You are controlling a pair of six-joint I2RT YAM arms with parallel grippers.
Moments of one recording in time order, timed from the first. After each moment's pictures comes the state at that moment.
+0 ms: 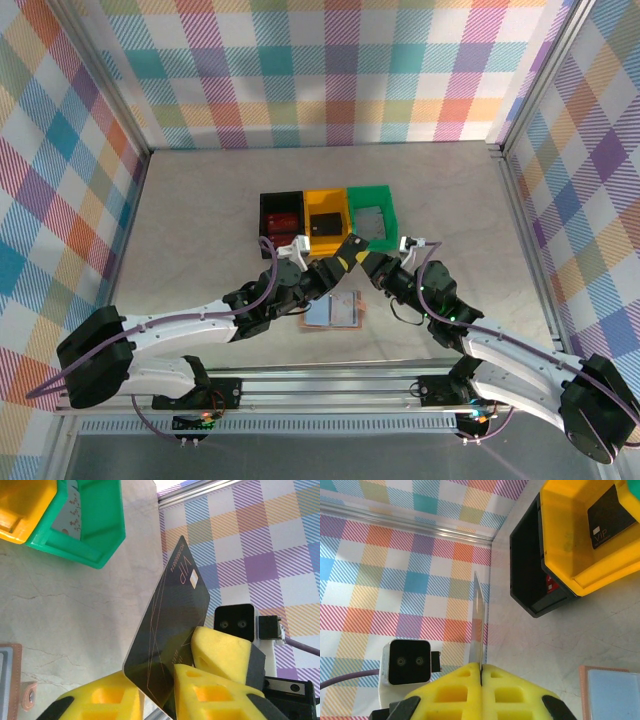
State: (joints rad) left arm -1.01 1.25 0.62 0.36 -0.13 -1.29; right arm 0.74 0.91 0.34 0.45 -0.10 1.31
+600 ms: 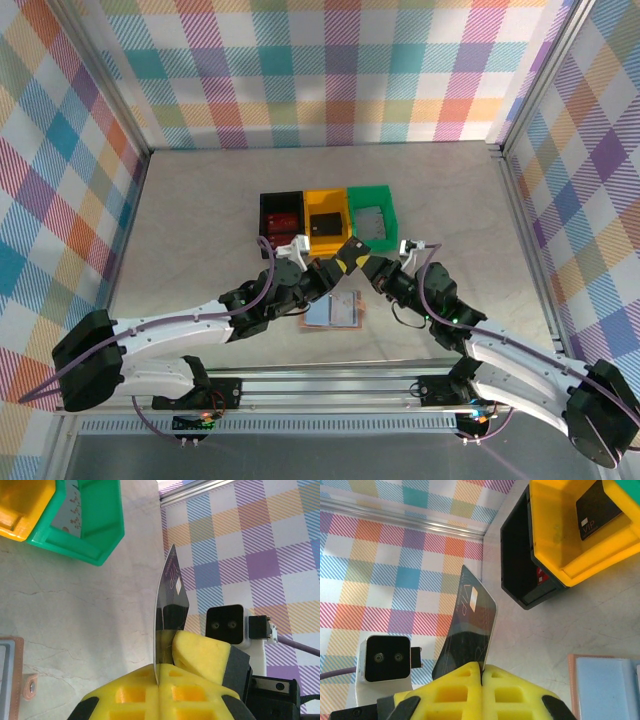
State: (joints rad) left arm -1.02 1.21 0.66 0.27 -0.14 -1.28; right arm 0.76 0.86 0.34 0.36 -0.10 1.30
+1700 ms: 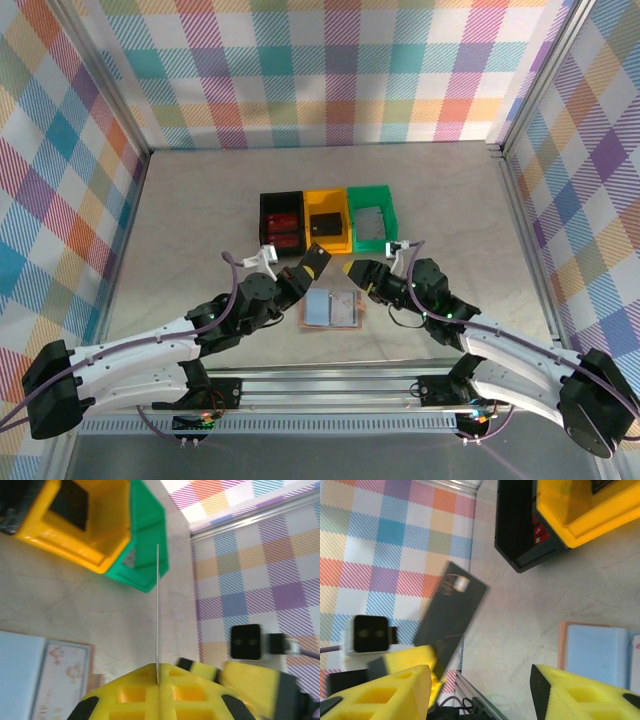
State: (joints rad) left arm -1.02 0.93 0.52 0.05 -0.32 -1.30; right arm 0.76 0.94 0.38 0.33 -0.25 1.21
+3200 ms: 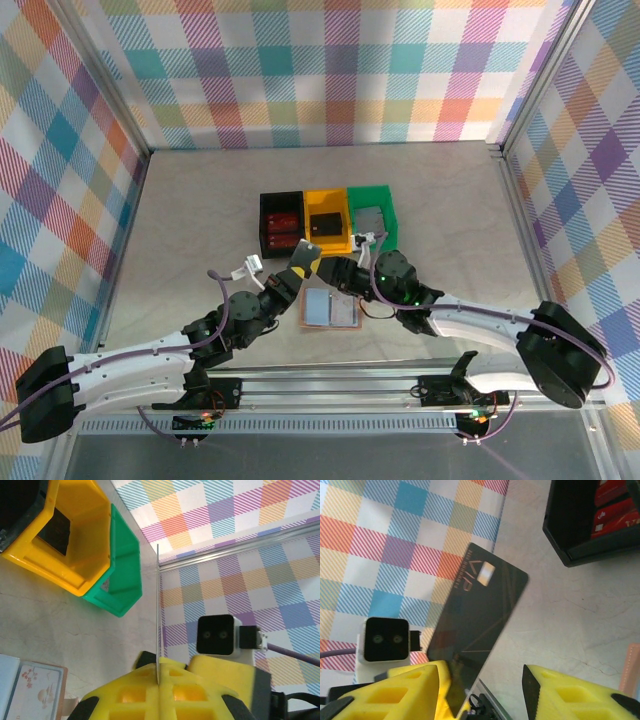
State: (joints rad) left arm -1.08 0.85 0.35 0.34 -0.45 -1.33; right arm 0.89 1.26 0.51 0.57 -0.24 1.15
